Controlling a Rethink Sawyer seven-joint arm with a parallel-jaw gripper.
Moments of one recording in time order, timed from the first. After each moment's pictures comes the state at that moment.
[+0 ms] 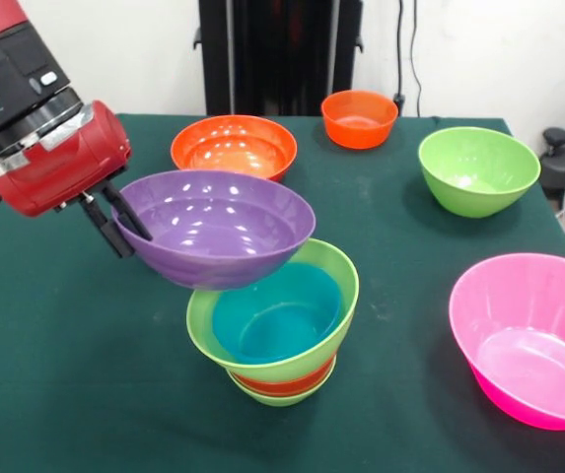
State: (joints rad) arm -0.49 -0.39 -0.08 1.44 0.98 0.86 3.44
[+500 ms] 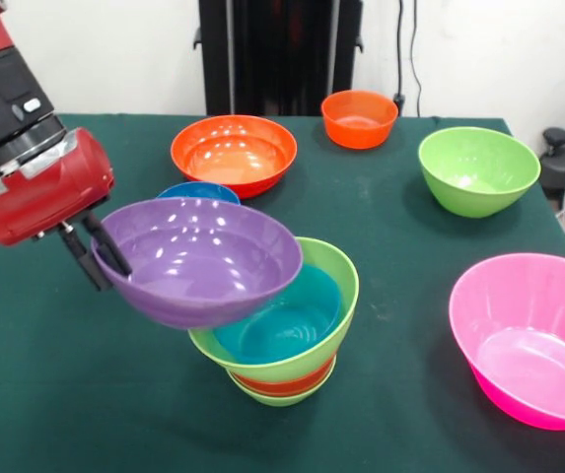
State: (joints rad) arm -0.48 -0.34 -0.08 1.35 0.98 0.83 3.44
